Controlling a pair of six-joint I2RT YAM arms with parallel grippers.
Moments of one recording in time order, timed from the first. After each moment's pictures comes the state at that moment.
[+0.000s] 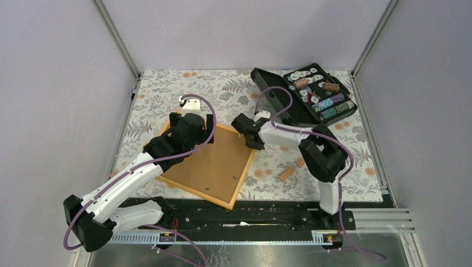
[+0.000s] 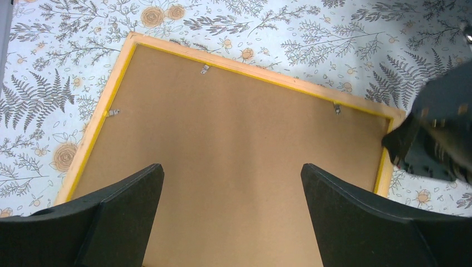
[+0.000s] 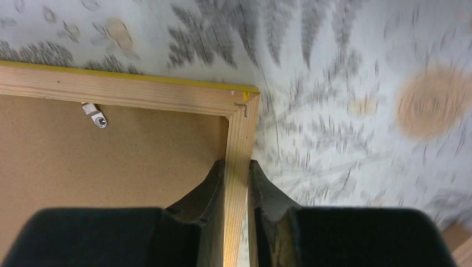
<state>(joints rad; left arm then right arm) -0.73 1.04 0.99 -0.60 -0.58 -0.39 0.84 1.95 1.32 -0.69 0.48 1.08</state>
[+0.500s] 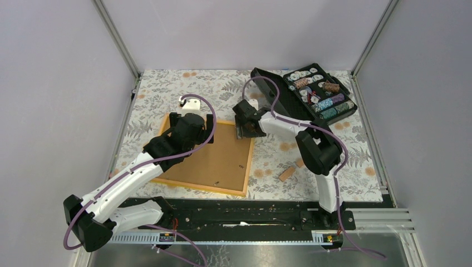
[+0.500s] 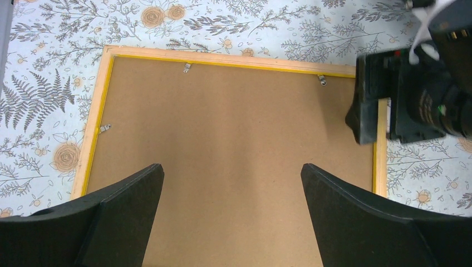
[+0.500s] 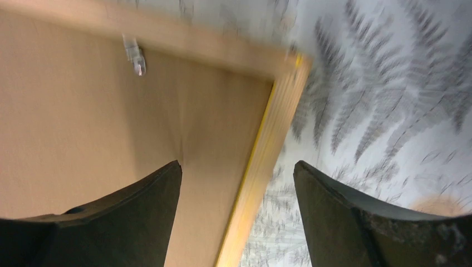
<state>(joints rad) -0.73 1.04 0.99 -0.60 -0.58 -0.39 0.73 2.07 1.52 -0.58 0.31 0.55</state>
